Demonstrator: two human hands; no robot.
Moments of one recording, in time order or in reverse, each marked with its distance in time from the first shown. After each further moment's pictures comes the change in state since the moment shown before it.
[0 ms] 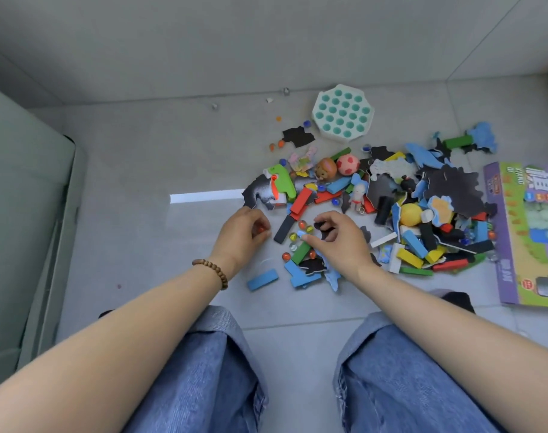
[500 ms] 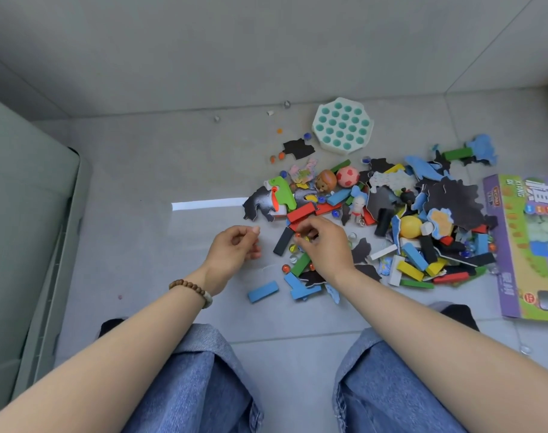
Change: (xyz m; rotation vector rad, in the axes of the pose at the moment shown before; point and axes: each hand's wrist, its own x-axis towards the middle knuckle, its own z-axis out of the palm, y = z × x) left_hand -0.010 -0.001 -0.005 -0.901 0.039 -0.388; right_hand 0.012 -0.023 0.015 -0.080 0.001 -0.126
